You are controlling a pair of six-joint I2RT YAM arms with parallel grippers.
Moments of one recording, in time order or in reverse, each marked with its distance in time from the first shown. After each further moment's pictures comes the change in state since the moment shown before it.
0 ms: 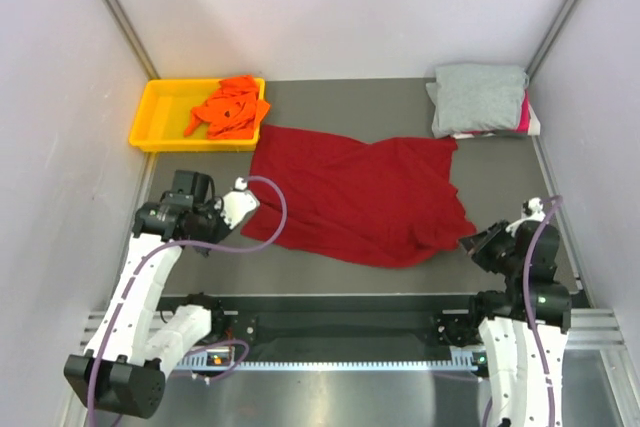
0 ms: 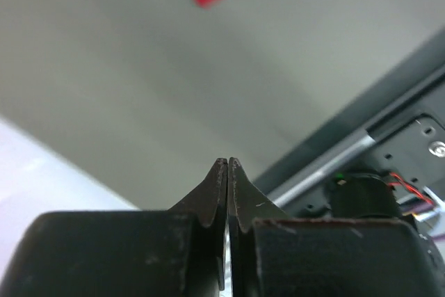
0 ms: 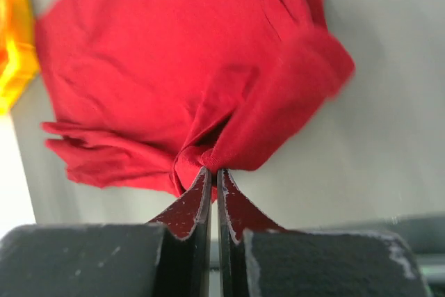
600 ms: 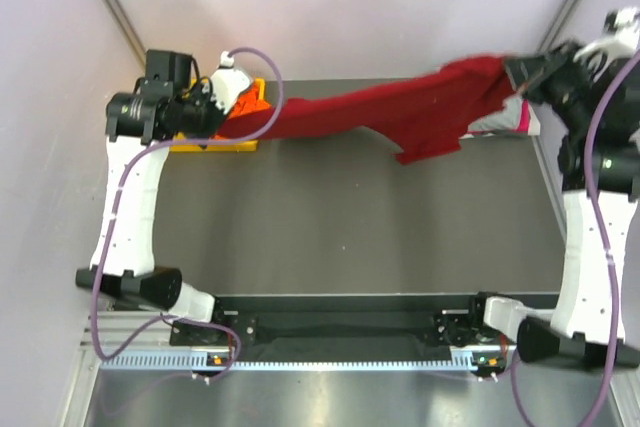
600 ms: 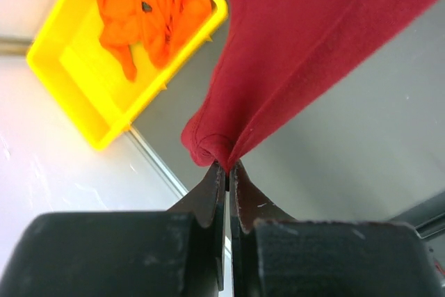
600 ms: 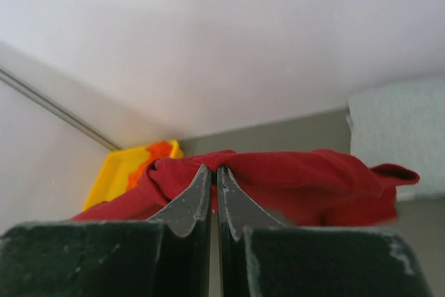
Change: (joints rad) left arm -0.002 0.628 1.061 -0.139 0.018 -0.080; right arm 0.001 0.895 1.107 0.471 -0.099 -0.092
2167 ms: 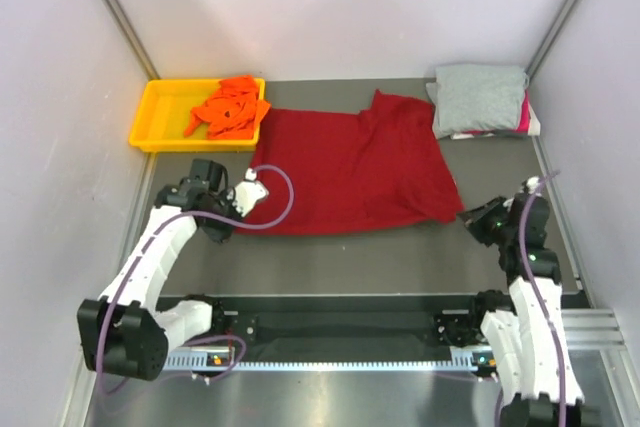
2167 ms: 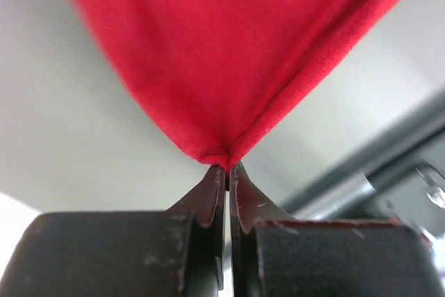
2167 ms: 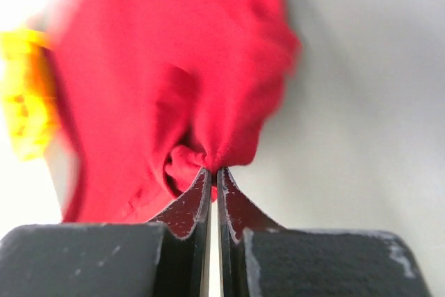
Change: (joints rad) left arm 0.004 -0.407 -1.181 0.357 0.048 0.036; right arm 0.003 -0.581 -1.248 -0.065 0.114 0.240
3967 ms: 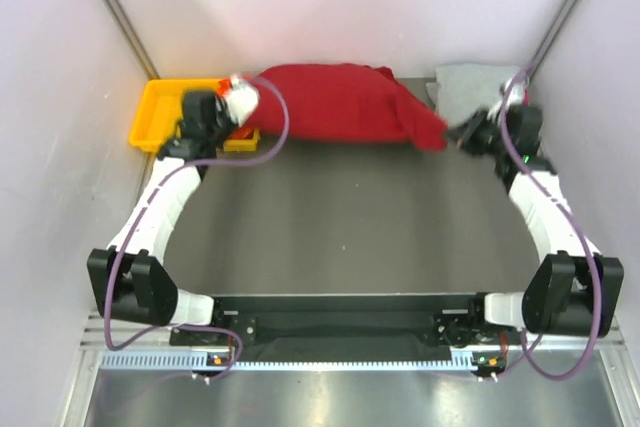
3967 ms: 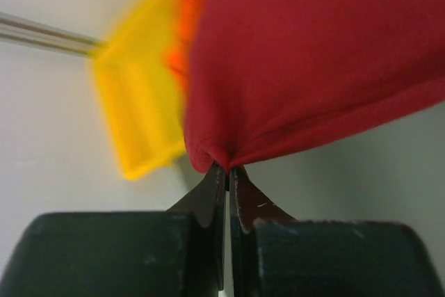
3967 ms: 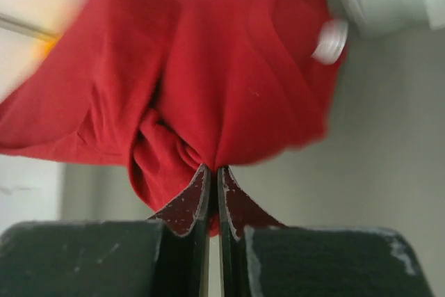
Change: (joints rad) left arm 0.010 0.276 0.485 0.573 -0.286 -0.047; right arm 0.089 0.690 0.633 0.368 -0.198 -0.216
